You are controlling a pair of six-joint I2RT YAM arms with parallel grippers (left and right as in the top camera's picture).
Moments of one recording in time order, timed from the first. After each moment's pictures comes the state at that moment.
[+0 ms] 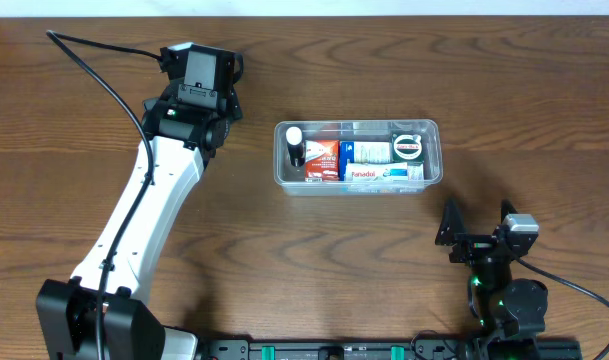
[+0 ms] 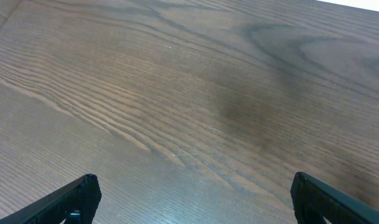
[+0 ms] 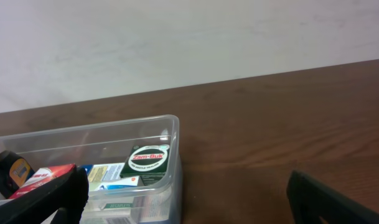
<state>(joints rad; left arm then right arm) -0.24 1.58 1.37 -0.73 -0.50 -0.43 0.09 0.01 0.01 -0.06 0.05 0.22</state>
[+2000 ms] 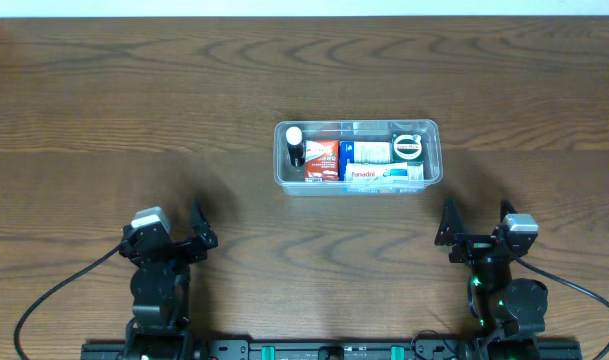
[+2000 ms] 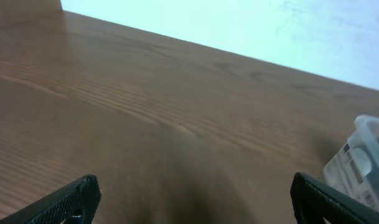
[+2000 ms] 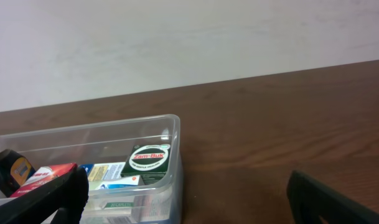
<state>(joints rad) -0.07 0.16 0.08 -0.20 -0.23 -0.25 0.09 0.01 0.01 -0.07 0.05 0.22</state>
